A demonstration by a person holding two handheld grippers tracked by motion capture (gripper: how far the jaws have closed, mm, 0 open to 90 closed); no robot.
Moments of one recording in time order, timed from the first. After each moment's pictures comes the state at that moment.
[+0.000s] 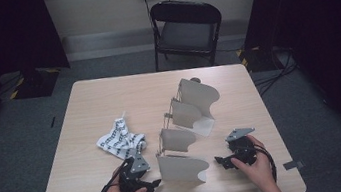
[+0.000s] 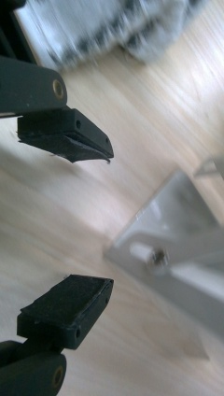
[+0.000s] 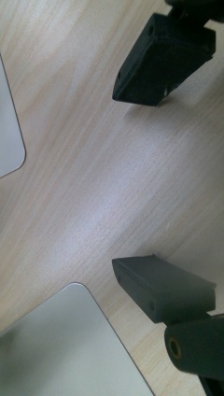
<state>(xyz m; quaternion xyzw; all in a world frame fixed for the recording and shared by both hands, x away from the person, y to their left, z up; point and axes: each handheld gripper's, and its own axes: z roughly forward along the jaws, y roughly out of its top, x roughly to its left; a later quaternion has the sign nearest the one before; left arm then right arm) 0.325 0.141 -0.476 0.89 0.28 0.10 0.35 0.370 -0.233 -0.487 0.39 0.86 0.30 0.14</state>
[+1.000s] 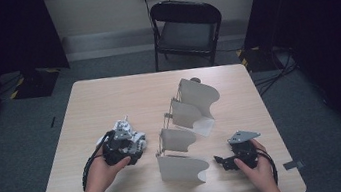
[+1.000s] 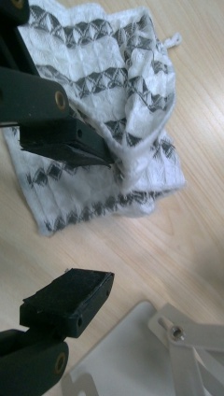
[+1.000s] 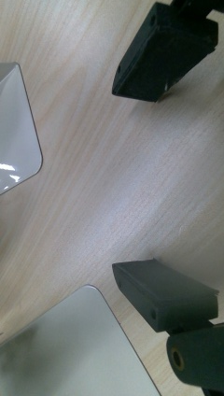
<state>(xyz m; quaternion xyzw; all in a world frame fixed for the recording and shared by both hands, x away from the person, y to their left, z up) 0.393 0.177 -0.444 0.87 0.35 0.14 0.31 0.365 -0.239 -0.499 0.38 0.83 0.36 0.17</state>
